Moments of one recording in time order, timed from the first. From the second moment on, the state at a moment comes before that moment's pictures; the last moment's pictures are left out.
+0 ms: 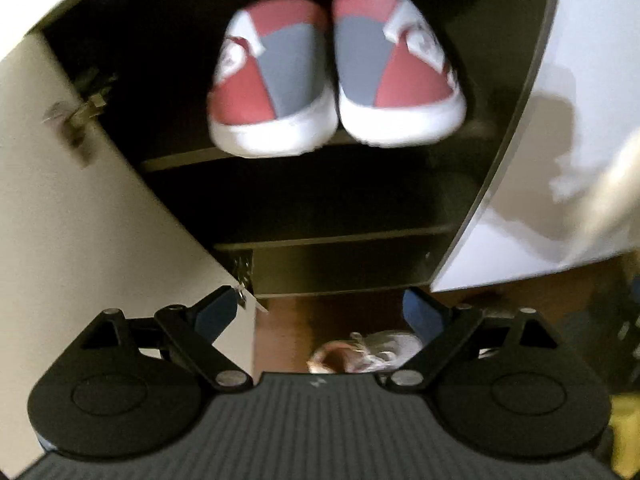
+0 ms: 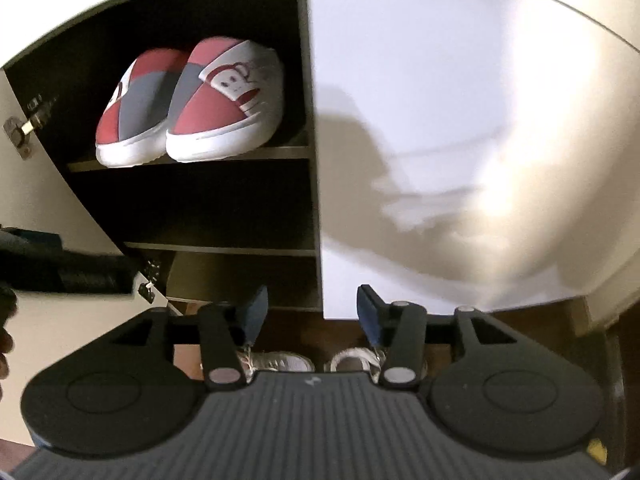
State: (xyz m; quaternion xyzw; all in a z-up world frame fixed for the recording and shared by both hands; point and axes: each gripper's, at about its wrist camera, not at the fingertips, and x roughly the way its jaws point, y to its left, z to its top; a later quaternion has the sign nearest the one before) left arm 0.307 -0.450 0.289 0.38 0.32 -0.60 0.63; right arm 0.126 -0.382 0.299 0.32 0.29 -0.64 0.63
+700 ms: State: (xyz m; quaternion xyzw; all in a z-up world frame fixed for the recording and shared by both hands) left arm 0.192 -0.251 0.393 0.35 0.26 -0.59 0.68; right arm 0.028 -0.213 0.399 0.24 0.21 -0.65 0.69
